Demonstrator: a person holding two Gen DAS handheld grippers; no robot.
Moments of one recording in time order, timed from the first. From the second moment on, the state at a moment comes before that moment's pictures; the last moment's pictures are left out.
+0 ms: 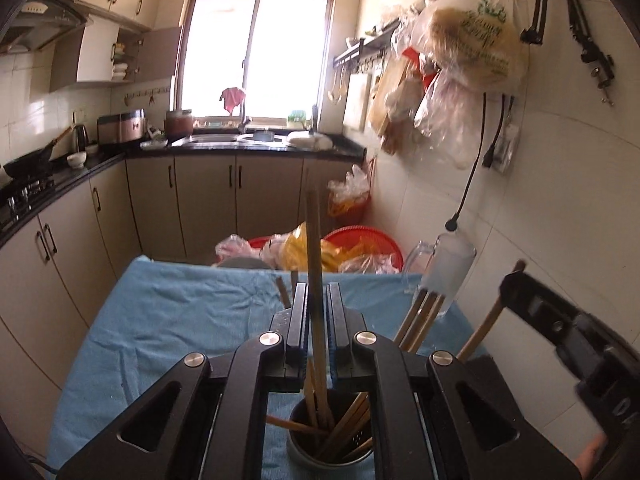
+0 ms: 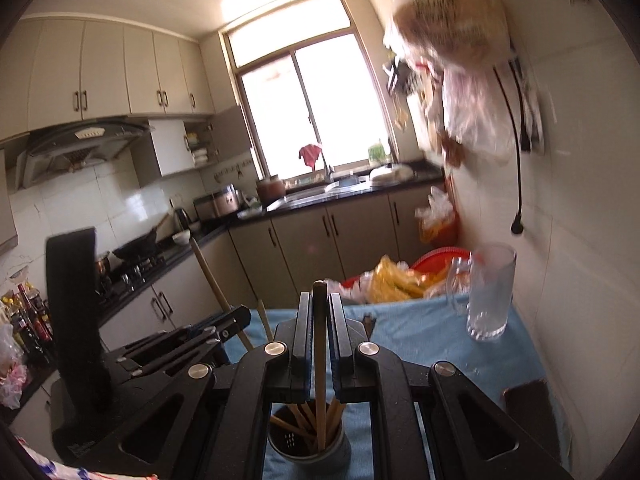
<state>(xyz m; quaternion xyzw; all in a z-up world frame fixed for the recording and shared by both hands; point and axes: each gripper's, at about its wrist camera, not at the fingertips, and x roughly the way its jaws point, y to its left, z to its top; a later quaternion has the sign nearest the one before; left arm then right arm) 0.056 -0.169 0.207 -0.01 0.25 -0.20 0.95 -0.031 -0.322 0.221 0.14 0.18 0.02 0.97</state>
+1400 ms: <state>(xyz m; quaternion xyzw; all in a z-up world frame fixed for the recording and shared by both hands) -0.079 0.026 0.089 -0.05 0.37 -0.04 0.93 -0.074 -0.184 0.035 0.14 0.47 0.18 0.85</state>
